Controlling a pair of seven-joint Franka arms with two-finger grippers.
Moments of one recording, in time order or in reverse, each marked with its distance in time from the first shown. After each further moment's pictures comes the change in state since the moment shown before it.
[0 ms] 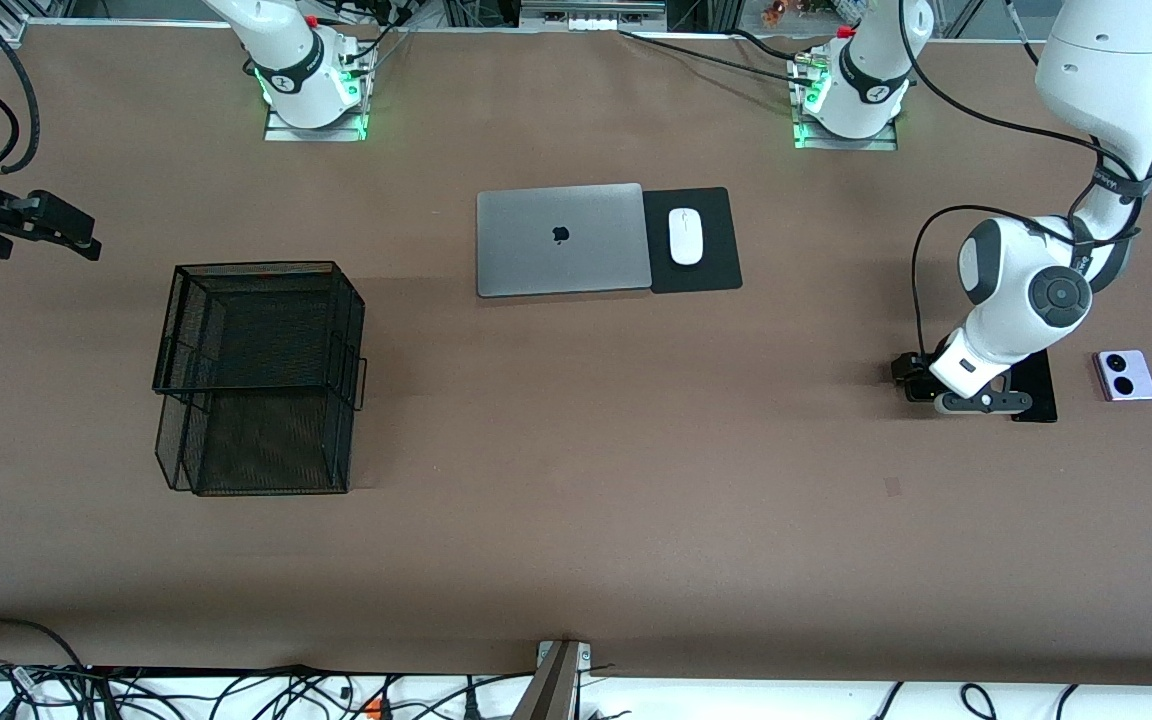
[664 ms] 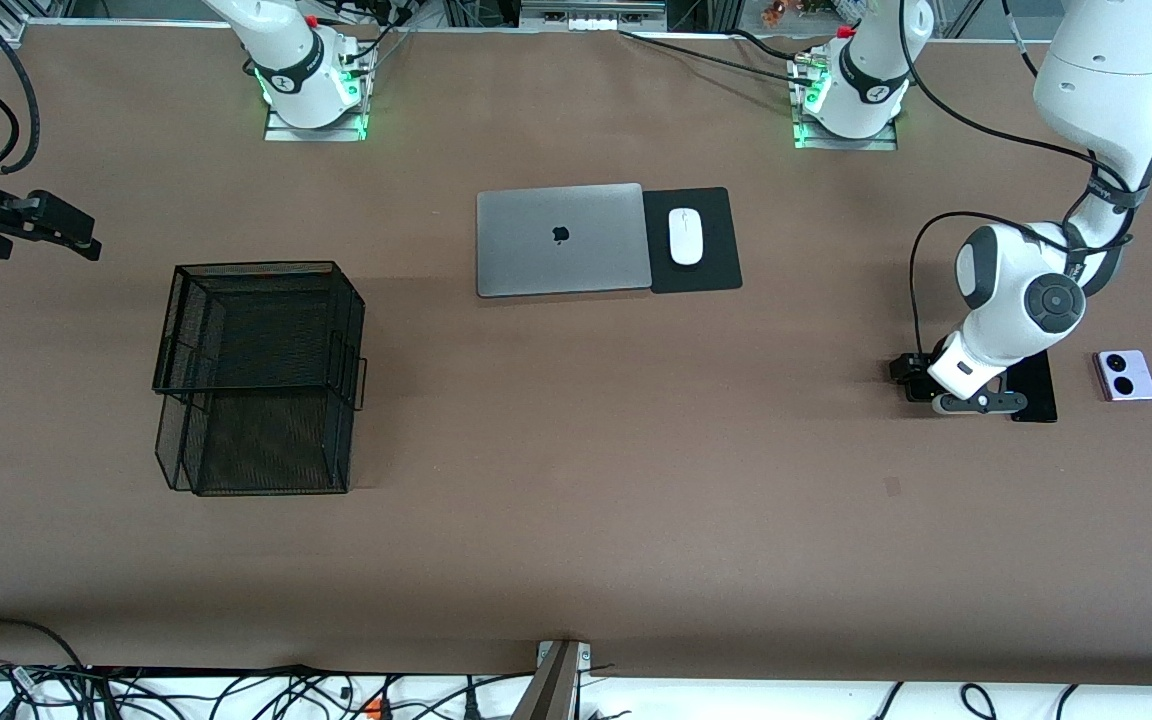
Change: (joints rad) left arm 0.017 0.031 -0.003 0.001 0.000 0.019 0.003; right arm 0.000 0.000 0.000 0.000 0.000 0.000 0.000
